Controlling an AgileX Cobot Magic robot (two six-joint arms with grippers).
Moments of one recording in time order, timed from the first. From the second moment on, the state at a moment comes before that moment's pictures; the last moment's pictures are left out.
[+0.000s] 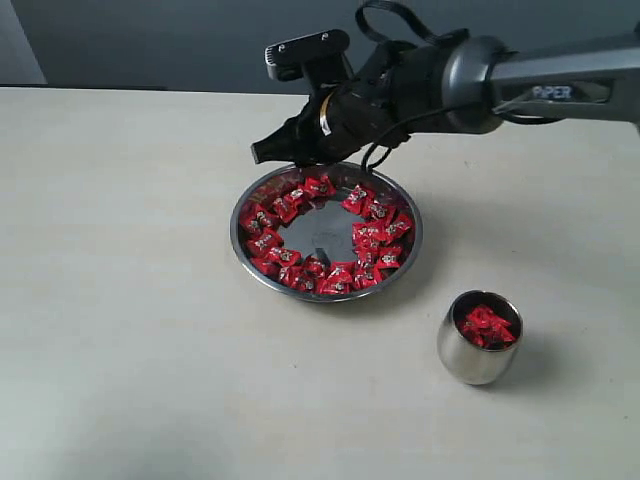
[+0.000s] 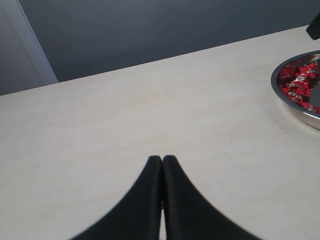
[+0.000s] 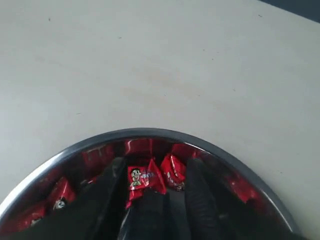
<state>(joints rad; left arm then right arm) -0.03 0.00 0.00 0.22 0.32 -0.06 0.63 2.11 -1.49 -0.46 0.31 0.55</state>
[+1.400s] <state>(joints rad) -0.03 0.00 0.00 0.22 0.32 -0.06 0.61 2.20 -1.60 -0.16 0.84 0.19</state>
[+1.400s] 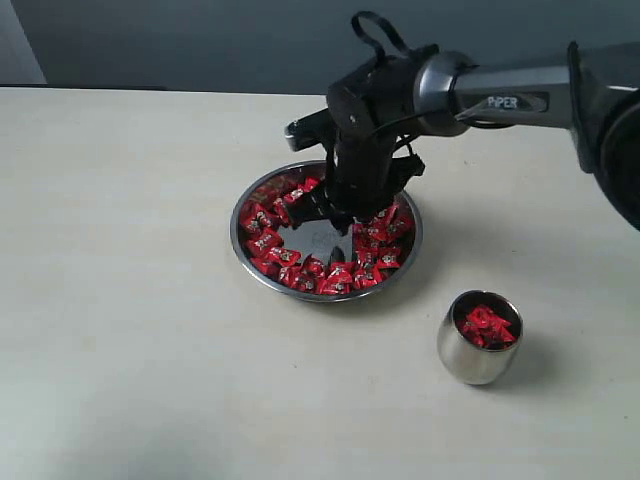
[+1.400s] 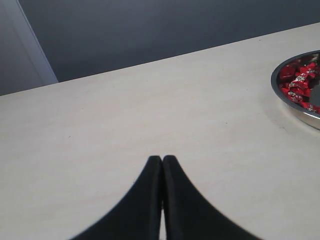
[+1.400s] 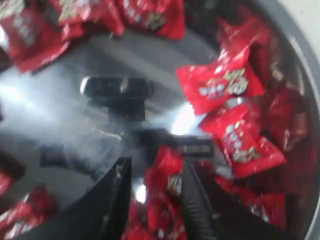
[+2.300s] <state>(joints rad) -0.03 0.00 0.00 0.22 0.32 -0.06 0.60 2.24 -1.61 -0.21 0.86 0.06</state>
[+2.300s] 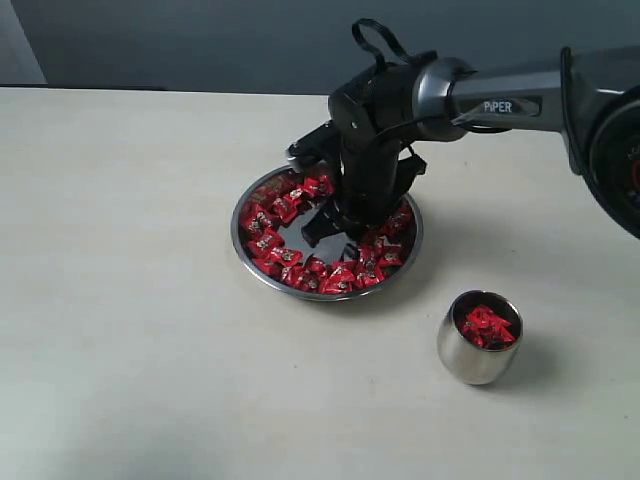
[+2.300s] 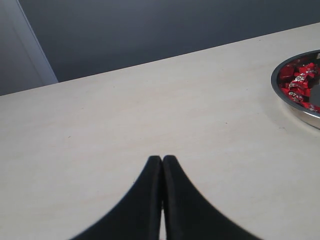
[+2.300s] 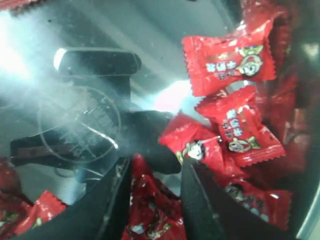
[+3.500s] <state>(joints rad) -0.03 0.00 0.00 0.22 0.32 -0.06 0.60 2.24 -1.61 -0.31 0.85 0.06</state>
